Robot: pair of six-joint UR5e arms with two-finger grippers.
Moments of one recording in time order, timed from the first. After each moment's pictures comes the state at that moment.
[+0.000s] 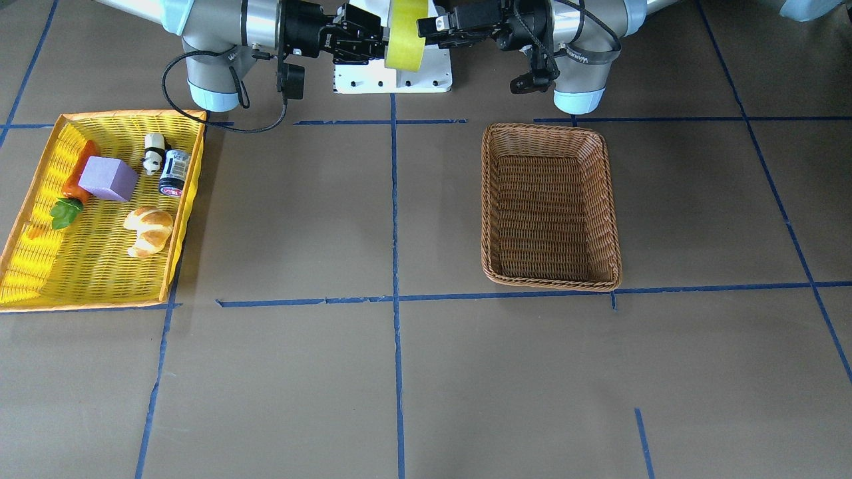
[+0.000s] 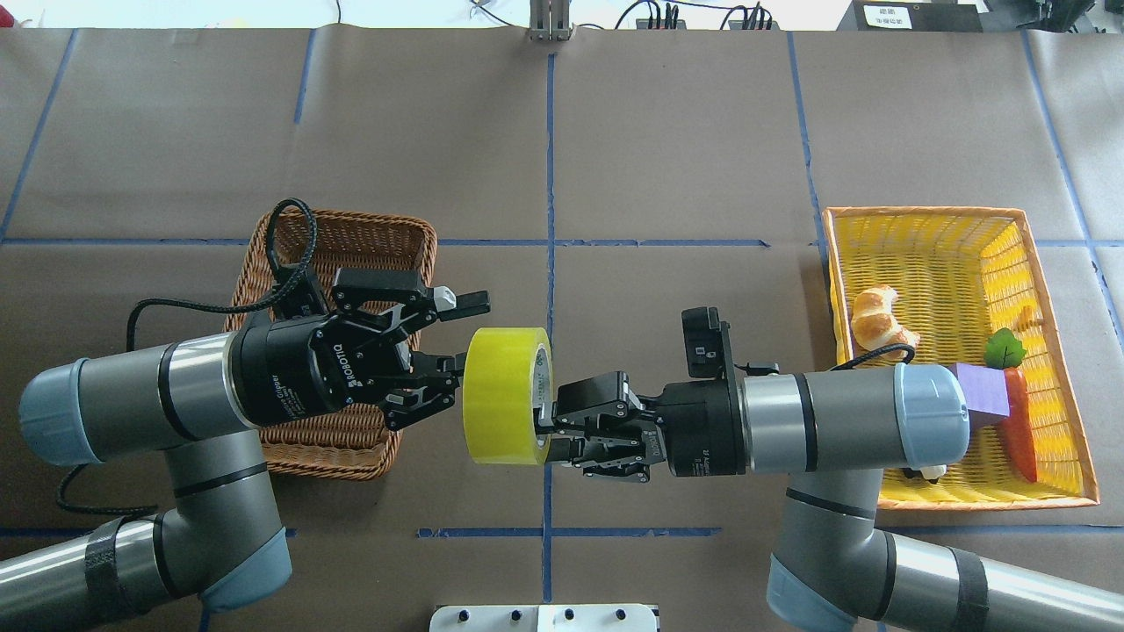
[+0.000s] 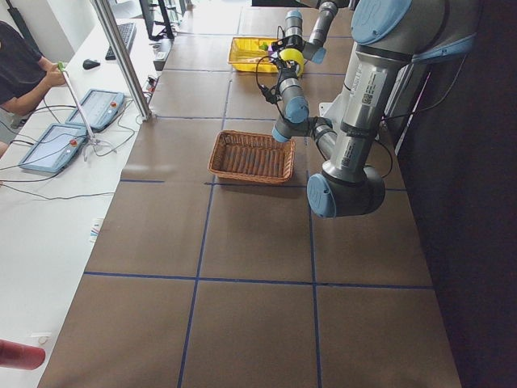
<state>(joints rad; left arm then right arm) -0.42 -1.96 -1.72 -3.42 -1.64 -2.47 0.36 -1.19 1.73 0.01 1.87 2.09</state>
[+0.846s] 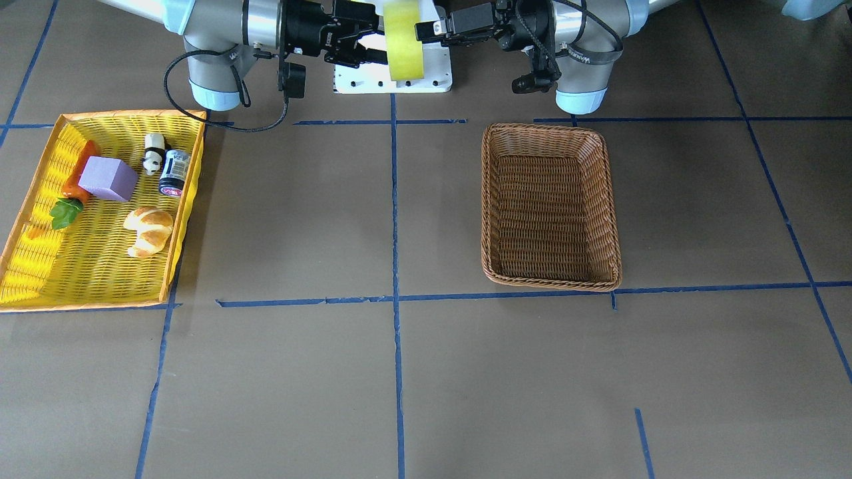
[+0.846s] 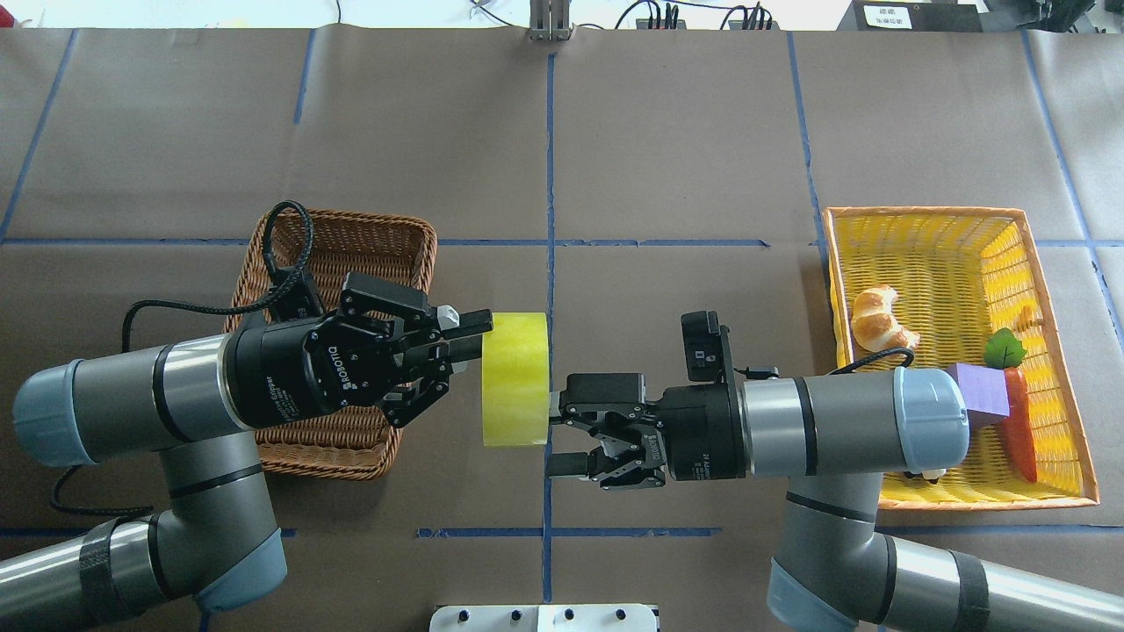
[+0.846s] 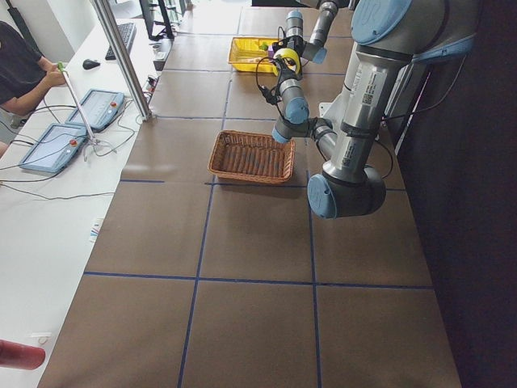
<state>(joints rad) -0.42 -1.94 -1.73 -3.43 -1.66 -2.48 0.36 -1.19 1.73 0.01 1.87 2.09</state>
